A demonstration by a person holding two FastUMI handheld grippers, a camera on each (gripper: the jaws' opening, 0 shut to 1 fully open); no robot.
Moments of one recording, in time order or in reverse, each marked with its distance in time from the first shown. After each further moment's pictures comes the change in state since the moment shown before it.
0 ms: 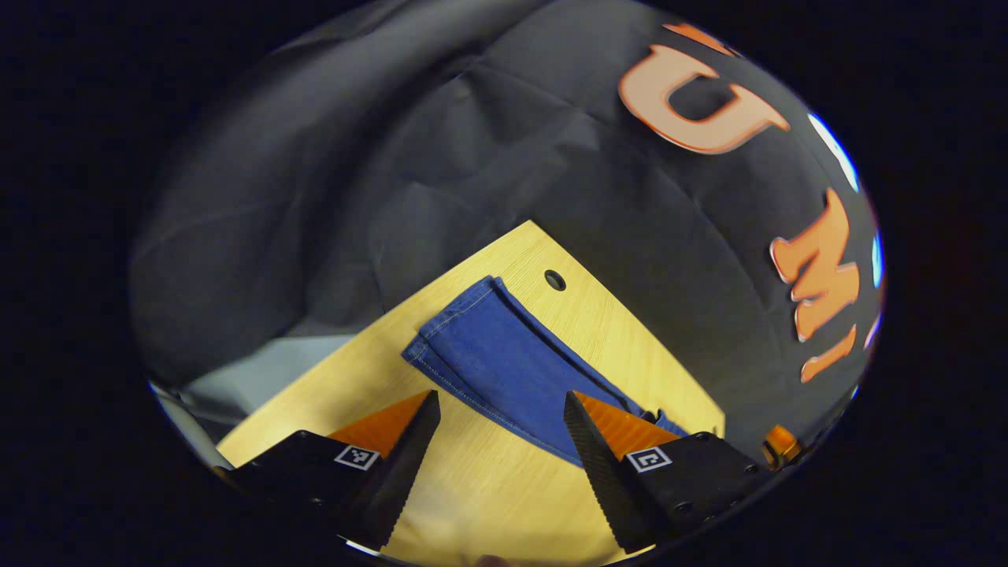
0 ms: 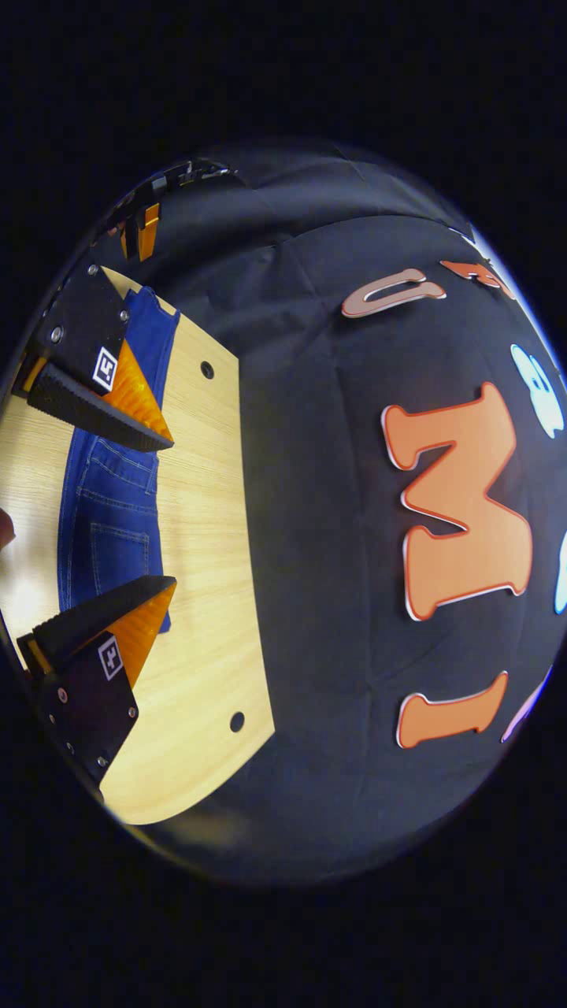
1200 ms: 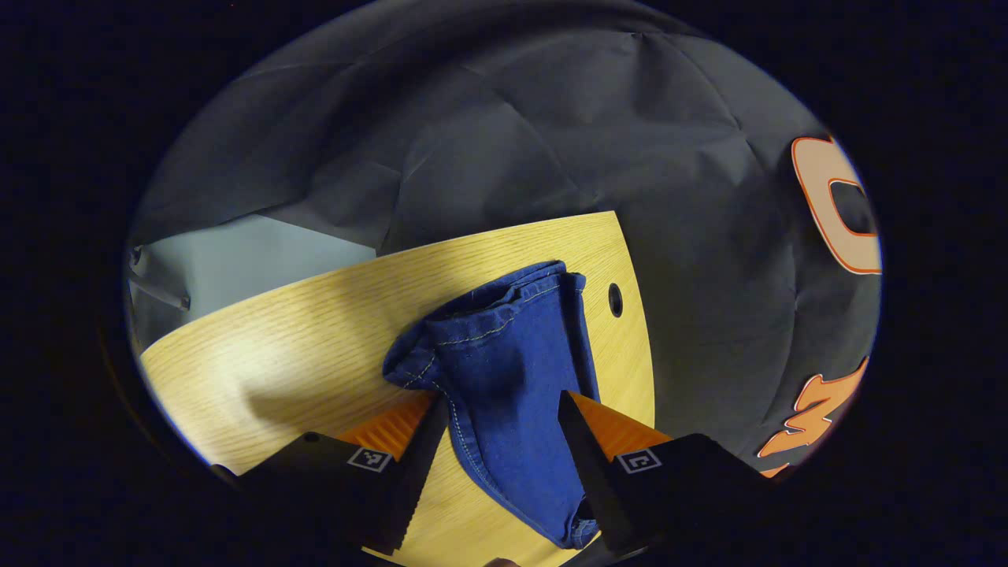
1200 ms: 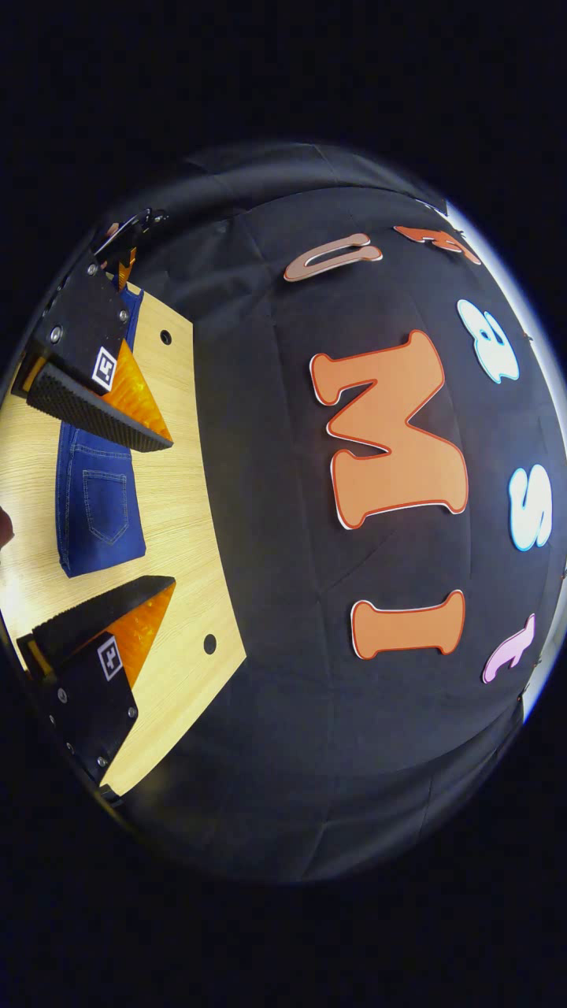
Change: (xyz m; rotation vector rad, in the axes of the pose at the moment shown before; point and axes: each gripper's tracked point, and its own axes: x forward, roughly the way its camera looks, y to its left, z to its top) left arm 0.128 0.028 0.009 -0.367 0.089 0.022; right arm -0.074 -0.074 0.048 0.068 -0.120 -0.151
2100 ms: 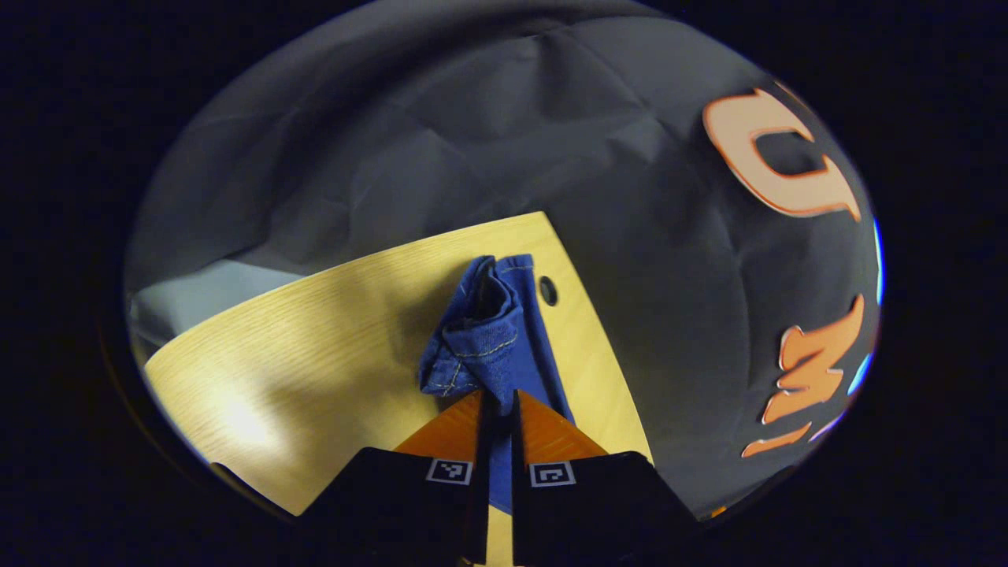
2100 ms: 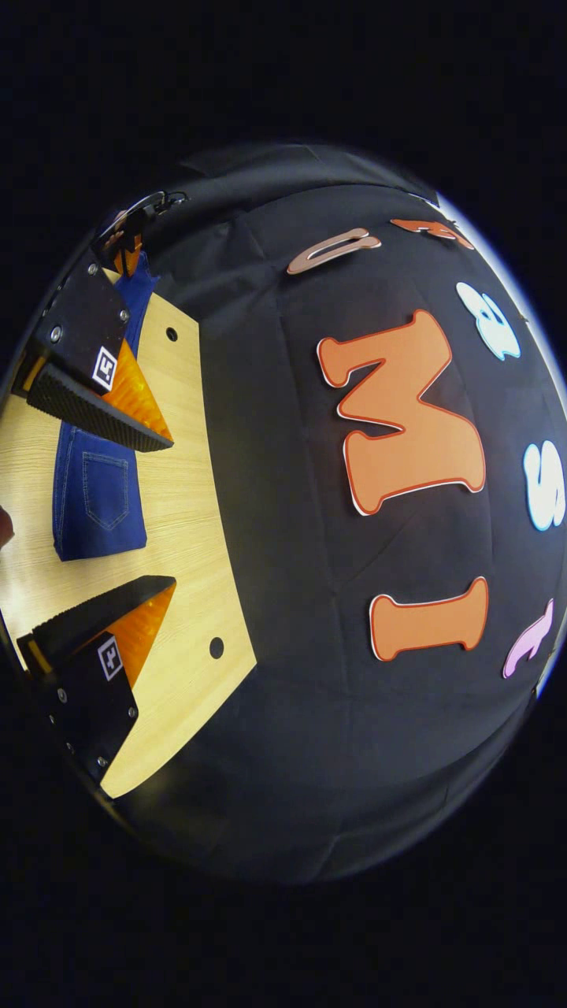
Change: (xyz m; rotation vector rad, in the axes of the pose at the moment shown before) left arm -0.058 -0.082 -0.037 0.227 -0.080 -0.136; right arm 0.033 -0.029 -0.003 0.026 0.049 0.063
